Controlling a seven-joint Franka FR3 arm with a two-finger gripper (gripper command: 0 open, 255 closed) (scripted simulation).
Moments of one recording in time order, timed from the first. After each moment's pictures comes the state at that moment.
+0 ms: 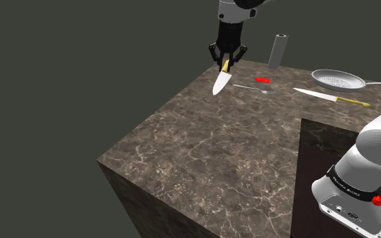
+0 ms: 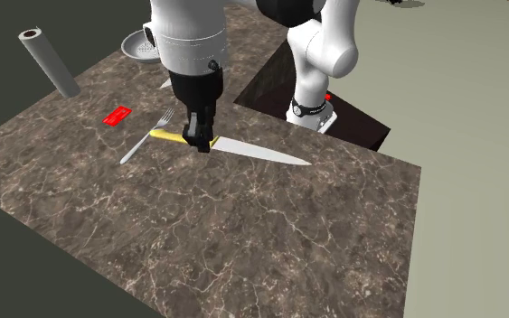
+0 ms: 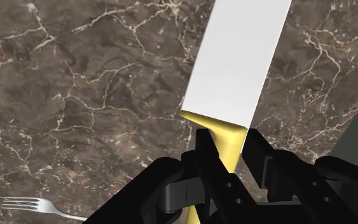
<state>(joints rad) -0.16 -0.21 0.39 -2.01 0.04 1.87 1.03</state>
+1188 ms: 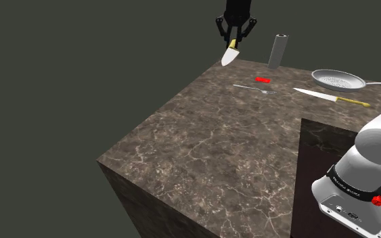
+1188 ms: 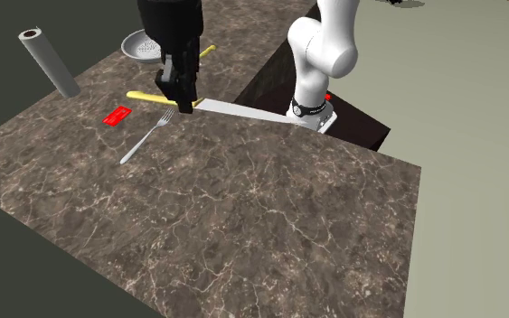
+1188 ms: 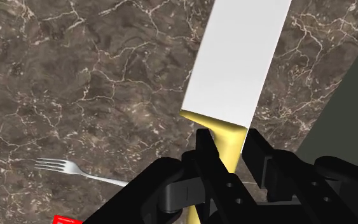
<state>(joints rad) -0.18 -0.20 0.35 -1.80 0.03 1.67 0.97</state>
